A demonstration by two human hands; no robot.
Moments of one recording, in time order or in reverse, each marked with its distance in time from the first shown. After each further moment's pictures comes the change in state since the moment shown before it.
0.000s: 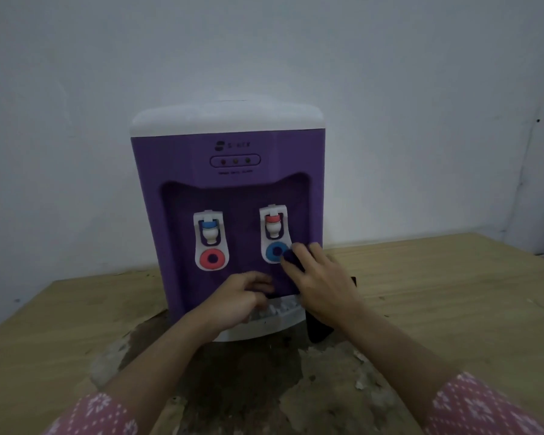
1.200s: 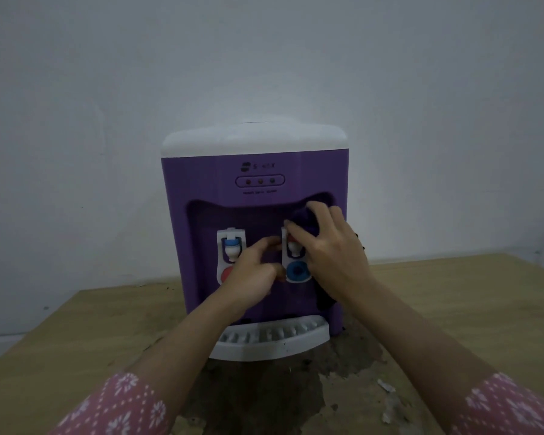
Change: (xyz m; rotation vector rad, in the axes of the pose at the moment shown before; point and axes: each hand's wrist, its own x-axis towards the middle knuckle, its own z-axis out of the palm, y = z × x) left_hand 0.007 0.045 -0.019 -0.180 0.266 0.196; right_hand 0.065 0.006 -0.032 0.153 0.142 0.106
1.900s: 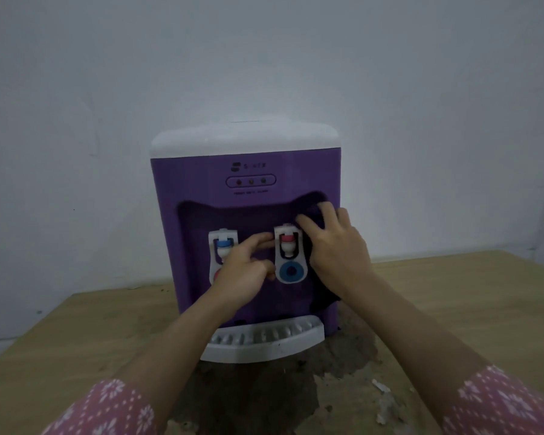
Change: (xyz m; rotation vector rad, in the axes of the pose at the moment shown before) left_hand 0.003 -0.001 -0.001 -0.002 0.067 0.049; right_hand -0.002 0.011 0.005 -0.030 -0.106 0.195
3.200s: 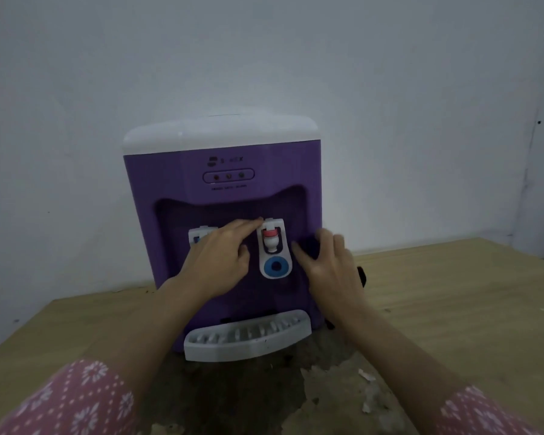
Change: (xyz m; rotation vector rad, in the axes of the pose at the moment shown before) left_hand 0.018 -0.006 -0.018 0.849 0.050 0.467; right_hand -0.044 0.016 0.032 -0.136 0.118 -0.018
